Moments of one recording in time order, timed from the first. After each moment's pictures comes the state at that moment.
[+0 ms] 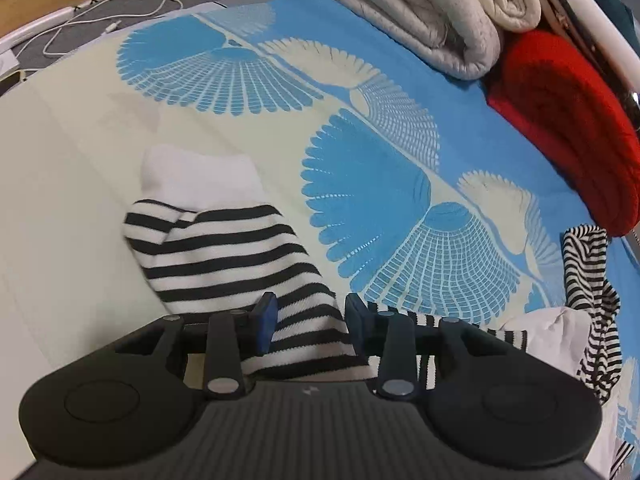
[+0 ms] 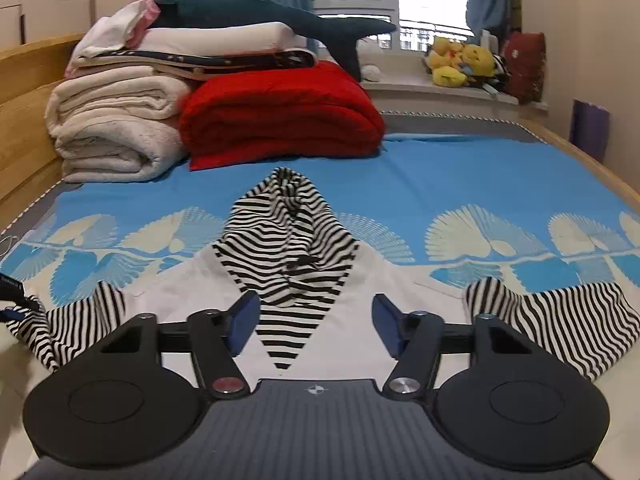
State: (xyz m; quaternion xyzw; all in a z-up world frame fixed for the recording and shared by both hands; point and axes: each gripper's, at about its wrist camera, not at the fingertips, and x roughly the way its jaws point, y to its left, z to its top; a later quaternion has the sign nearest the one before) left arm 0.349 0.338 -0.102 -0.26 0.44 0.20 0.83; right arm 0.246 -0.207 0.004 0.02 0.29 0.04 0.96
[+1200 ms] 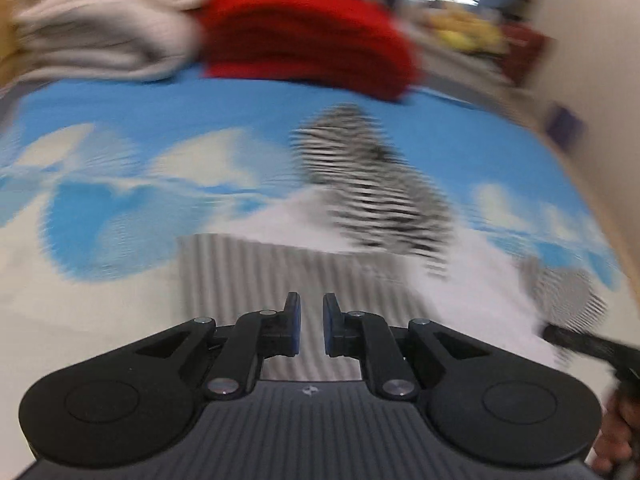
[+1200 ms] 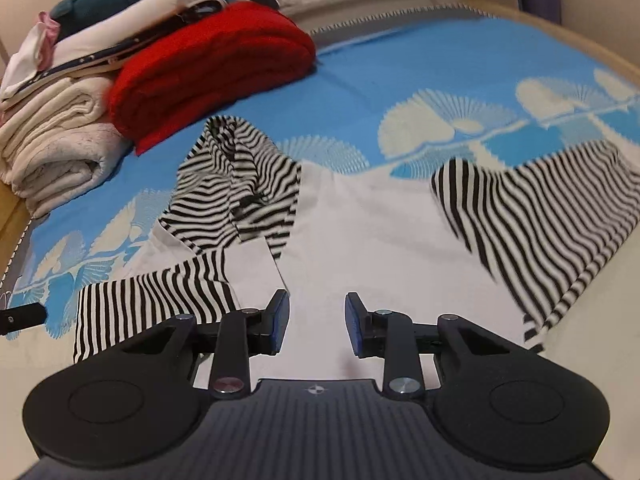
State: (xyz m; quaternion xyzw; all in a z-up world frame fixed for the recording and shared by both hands) left arm 0.330 0.136 -0.007 -0.08 0.43 -0.03 0.90; right arm 0.272 -0.266 -0.052 0.16 0.40 -0.01 0.90
